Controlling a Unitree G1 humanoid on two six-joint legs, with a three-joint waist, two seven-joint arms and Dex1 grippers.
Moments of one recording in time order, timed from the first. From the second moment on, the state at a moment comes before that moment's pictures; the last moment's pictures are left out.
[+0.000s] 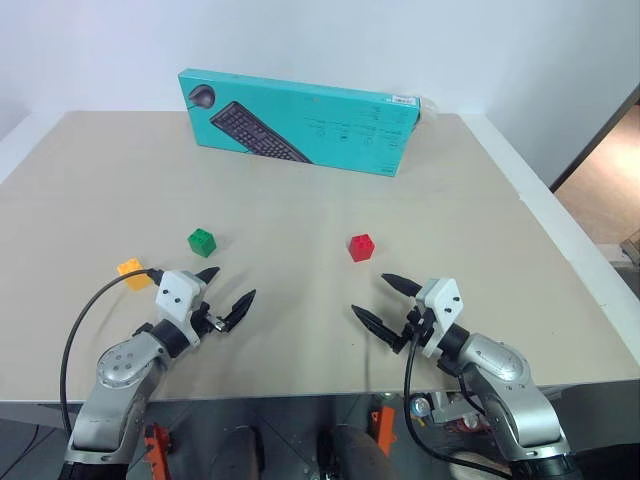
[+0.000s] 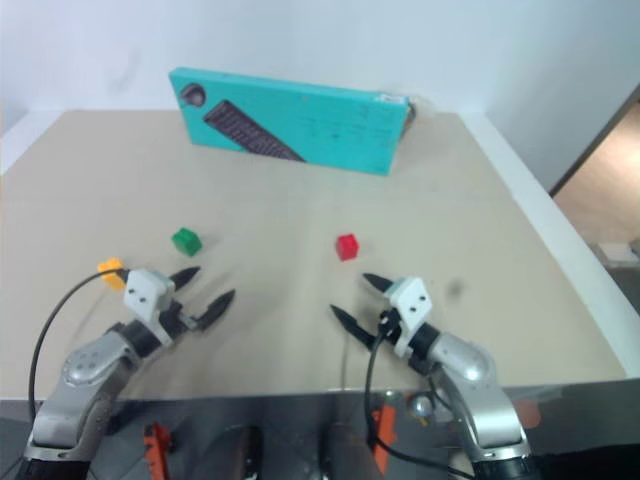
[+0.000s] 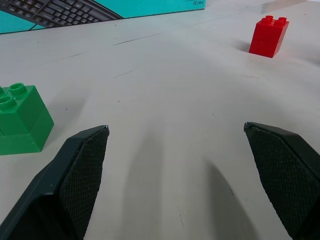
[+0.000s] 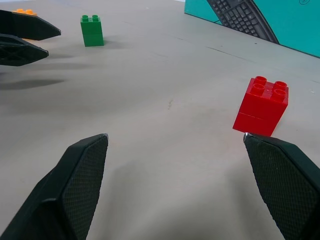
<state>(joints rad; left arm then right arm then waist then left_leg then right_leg) 0.03 0.39 0.08 -0.28 -0.30 0.20 -0.55 -0.01 -0.43 0.02 -0.25 0.29 0.13 0.67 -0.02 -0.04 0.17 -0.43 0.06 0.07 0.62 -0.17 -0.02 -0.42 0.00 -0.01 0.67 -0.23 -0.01</state>
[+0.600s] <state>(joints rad) 0.04 0.40 0.04 -0.28 -0.34 0.15 -0.69 0.00 -0.43 0.03 -0.26 0.29 0.14 0.64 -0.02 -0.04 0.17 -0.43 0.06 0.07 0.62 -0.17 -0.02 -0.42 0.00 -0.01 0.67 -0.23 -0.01</state>
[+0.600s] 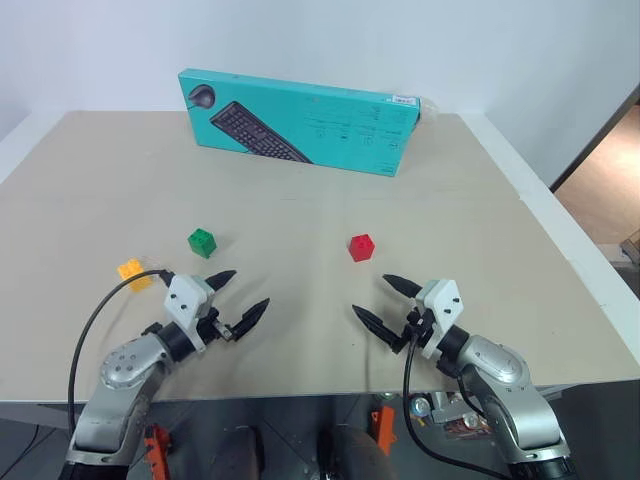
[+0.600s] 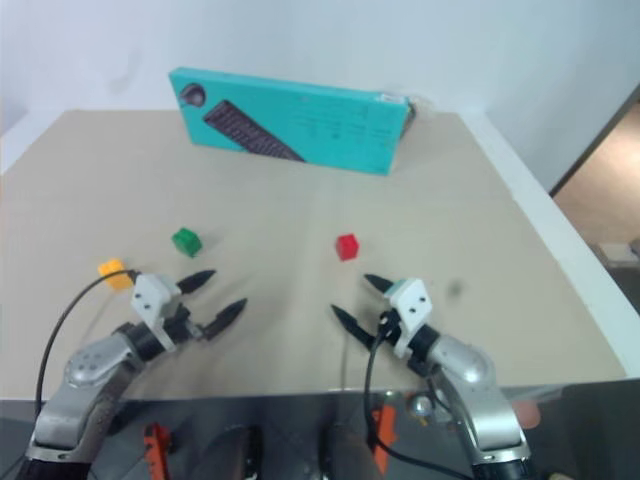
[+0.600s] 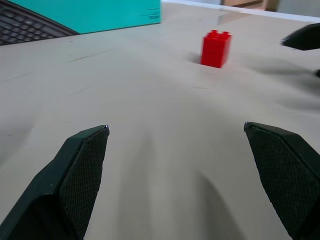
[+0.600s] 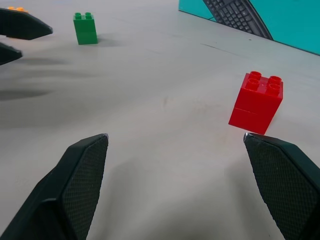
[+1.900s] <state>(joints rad) 0.05 0.44 -0.01 -0.29 -0.35 0.11 -0.79 -0.44 -0.18 0.00 0.19 0.21 0.29 0.34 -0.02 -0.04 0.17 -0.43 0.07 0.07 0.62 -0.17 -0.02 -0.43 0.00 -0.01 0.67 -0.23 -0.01</state>
